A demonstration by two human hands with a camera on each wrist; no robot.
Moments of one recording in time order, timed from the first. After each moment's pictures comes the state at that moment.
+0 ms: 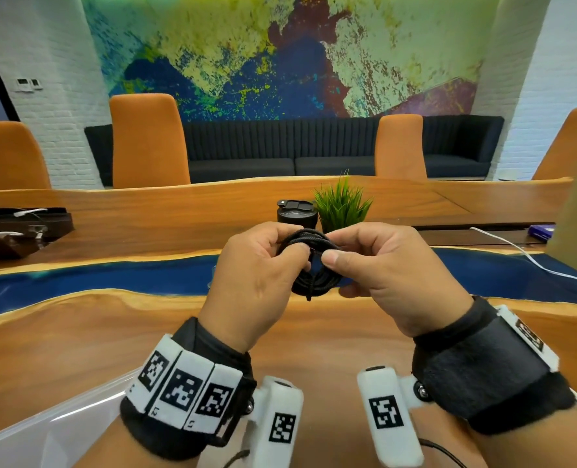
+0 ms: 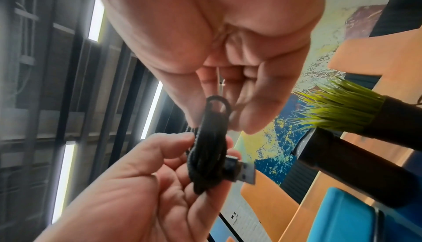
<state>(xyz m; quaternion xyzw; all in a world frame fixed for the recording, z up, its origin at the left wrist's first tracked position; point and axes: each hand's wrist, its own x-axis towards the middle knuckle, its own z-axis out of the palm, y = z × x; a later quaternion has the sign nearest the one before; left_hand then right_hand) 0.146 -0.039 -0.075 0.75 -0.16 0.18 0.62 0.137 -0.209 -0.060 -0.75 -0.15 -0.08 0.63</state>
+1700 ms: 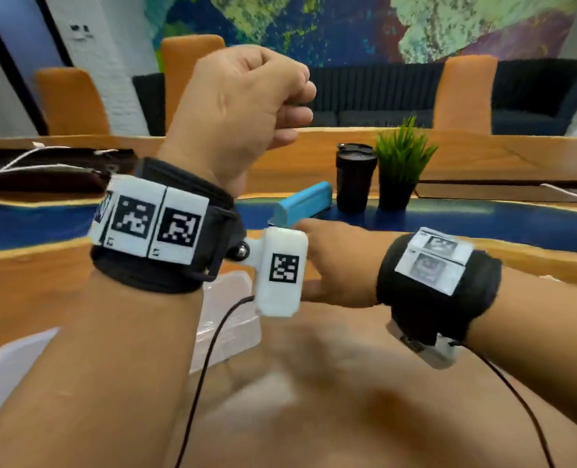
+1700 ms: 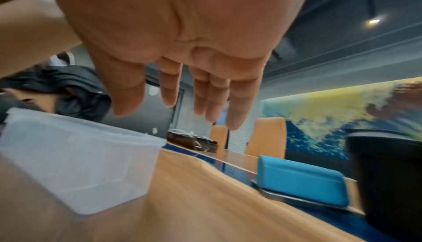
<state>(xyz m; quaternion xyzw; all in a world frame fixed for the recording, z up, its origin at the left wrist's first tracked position) 0.101 0.035 0.010 0.72 -0.14 0.23 0.63 0.109 -0.101 -0.079 -0.92 -0.40 0.01 0.07</state>
